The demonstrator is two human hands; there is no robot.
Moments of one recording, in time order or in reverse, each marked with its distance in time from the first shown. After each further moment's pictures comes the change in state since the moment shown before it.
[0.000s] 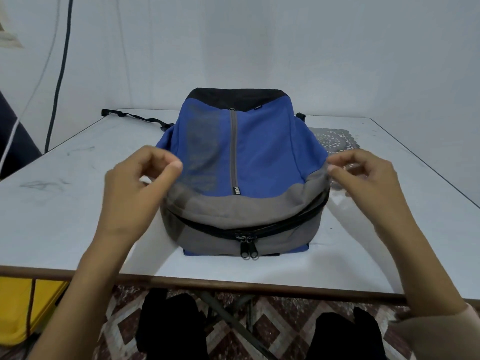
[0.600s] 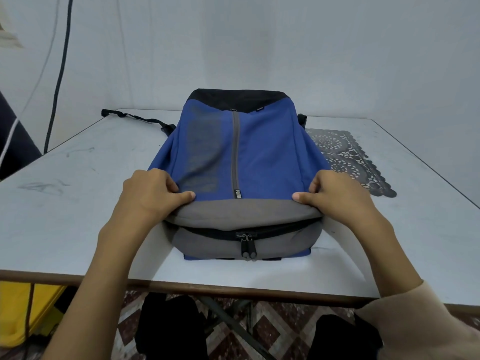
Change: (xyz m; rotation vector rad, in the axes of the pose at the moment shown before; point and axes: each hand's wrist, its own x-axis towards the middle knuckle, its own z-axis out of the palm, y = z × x) left_hand 0.032 -0.020 0.016 0.751 -0.310 -0.210; right_hand 0.014 -0.004 0.032 -0.720 -0.366 0.119
